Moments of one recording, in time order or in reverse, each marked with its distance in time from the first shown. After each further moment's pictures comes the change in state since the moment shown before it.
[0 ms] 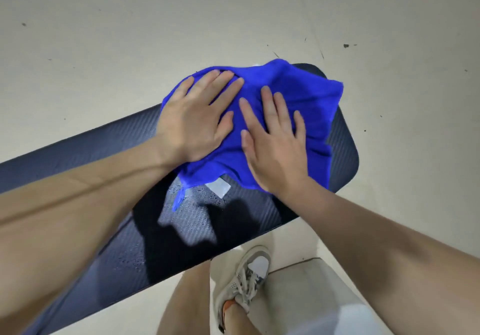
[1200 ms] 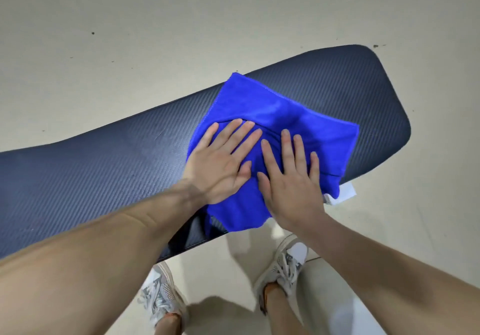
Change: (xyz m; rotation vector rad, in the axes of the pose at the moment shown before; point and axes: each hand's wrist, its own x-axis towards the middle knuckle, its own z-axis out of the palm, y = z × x) left_hand -0.163 -0.017 0.008 0.083 -0.100 0.050; right_hand -0.115 -0.099 0.034 -0.064 -0.051 0.016
